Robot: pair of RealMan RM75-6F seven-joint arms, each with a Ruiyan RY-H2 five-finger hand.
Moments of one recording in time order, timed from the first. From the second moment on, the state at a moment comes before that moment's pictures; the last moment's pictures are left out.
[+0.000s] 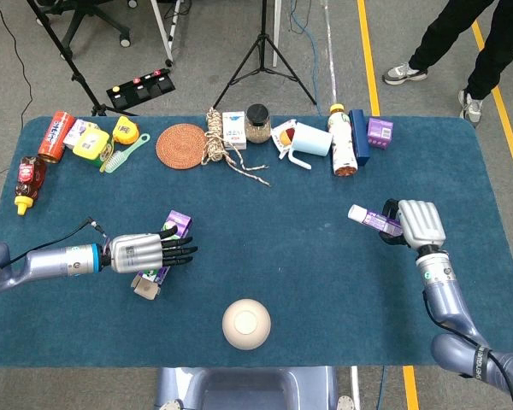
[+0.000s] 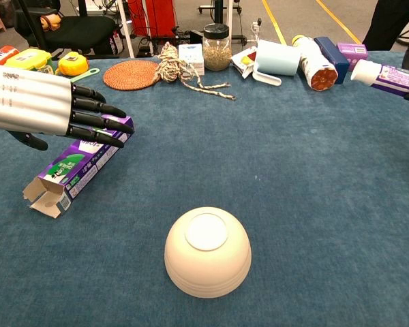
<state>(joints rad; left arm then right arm) -0.92 -1.49 0.23 -0.55 2.31 1.35 -0.13 0.60 -1.28 0.23 -1.48 -0.97 1.01 -0.21</state>
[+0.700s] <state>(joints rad) -0.95 -1.65 0.34 -0.35 2.23 1.31 -0.13 0.58 -1.28 0.23 -1.43 -0.97 0.98 -0.15</state>
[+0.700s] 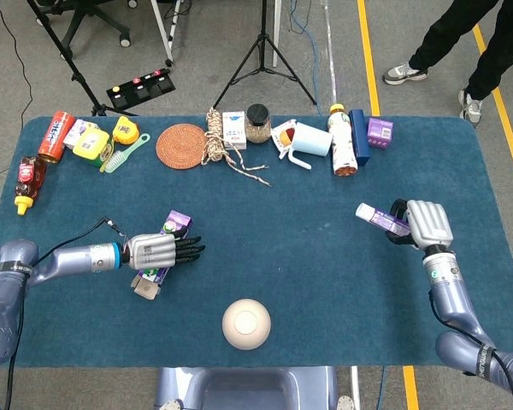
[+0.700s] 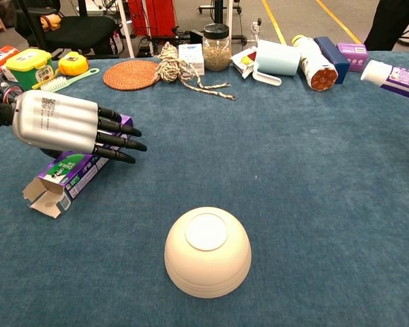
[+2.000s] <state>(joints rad) -0.86 -1.16 -0.04 -1.56 1.24 0.93 0.71 0.56 -1.27 0.21 -1.52 -1.09 1.02 -0.15</state>
